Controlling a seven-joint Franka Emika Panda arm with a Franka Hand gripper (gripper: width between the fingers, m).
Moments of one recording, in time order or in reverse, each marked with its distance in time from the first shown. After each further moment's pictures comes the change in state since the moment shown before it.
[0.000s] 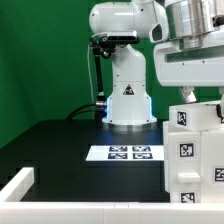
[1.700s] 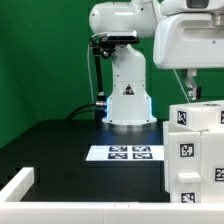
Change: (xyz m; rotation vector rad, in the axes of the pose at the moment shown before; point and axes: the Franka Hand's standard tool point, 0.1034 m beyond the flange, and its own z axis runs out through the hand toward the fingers) arm -0.016 -0.010 -0.024 -0.159 0.049 -1.373
